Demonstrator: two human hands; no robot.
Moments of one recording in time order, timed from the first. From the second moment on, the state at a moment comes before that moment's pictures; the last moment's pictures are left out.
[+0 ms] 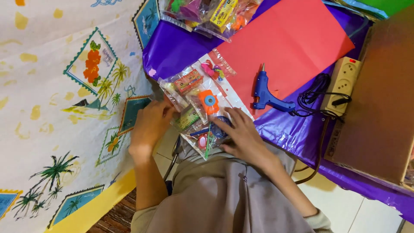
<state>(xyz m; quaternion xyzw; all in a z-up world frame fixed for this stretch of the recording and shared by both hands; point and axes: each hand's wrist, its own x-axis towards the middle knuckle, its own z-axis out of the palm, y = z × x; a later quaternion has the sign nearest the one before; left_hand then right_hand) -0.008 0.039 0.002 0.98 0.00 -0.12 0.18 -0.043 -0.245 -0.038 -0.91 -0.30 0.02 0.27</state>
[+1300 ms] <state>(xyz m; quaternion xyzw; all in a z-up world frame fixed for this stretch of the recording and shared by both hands) -0.008 0.046 0.004 0.96 0.03 -0.10 0.25 -0.046 -0.263 -0.056 -0.85 -0.06 -0.02 0.52</state>
